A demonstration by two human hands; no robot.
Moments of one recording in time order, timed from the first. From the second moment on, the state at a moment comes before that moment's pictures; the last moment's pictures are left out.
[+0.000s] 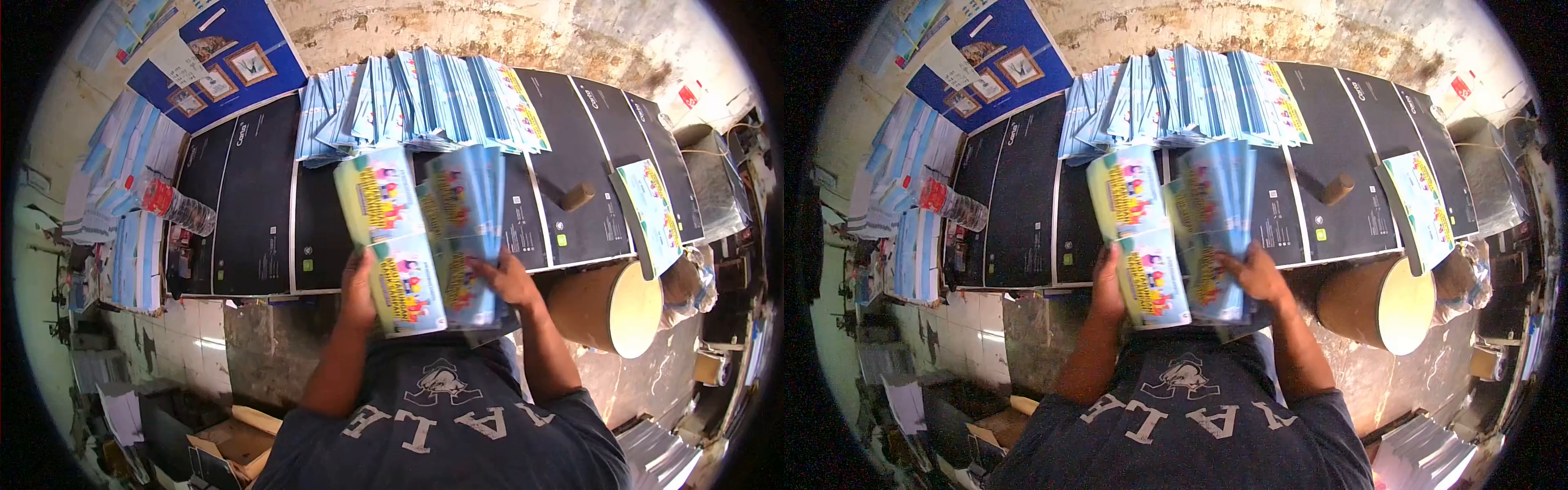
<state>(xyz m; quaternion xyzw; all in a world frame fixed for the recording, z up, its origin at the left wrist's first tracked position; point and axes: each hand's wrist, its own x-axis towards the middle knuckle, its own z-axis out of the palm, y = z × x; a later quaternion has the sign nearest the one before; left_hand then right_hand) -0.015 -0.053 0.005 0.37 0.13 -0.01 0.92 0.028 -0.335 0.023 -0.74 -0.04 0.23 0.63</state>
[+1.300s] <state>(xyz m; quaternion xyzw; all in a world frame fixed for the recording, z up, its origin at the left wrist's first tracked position) 0.001 -0.062 -0.011 0.45 0.15 0.02 0.88 0.029 -0.307 0.013 -0.73 -0.09 0.19 0.64</state>
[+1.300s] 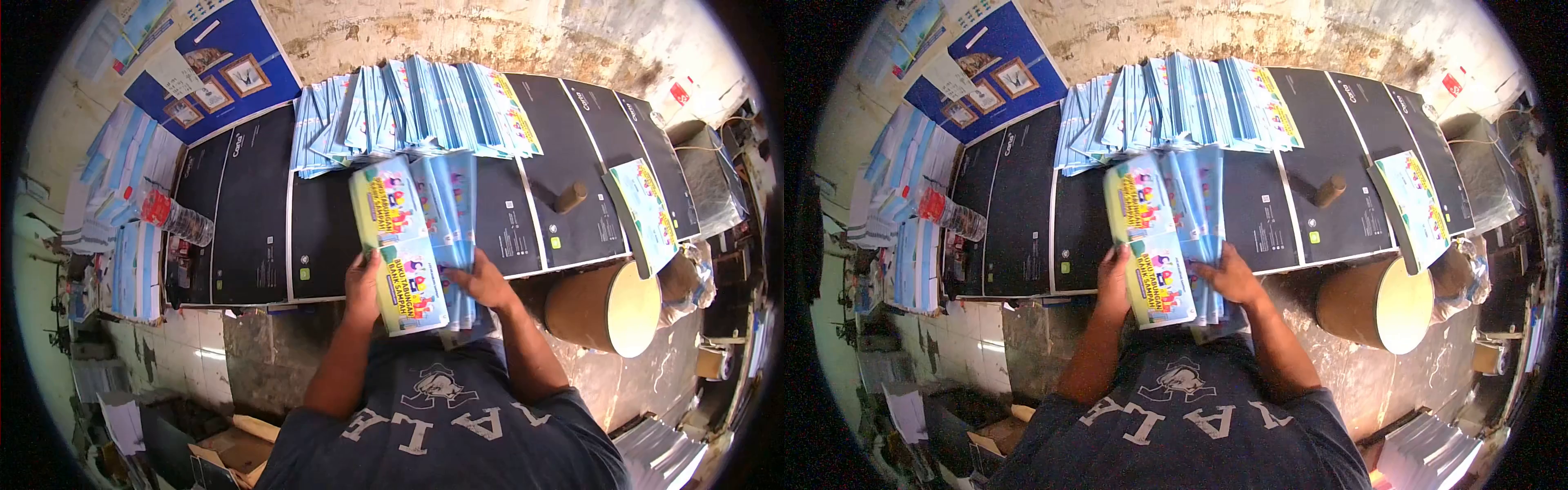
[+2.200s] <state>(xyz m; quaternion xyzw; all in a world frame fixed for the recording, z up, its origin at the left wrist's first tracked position) 0.011 -0.057 -0.010 0.42 0.15 0.01 0.89 0.073 -0.295 -0.015 -0.83 -0.15 0.11 0.52</state>
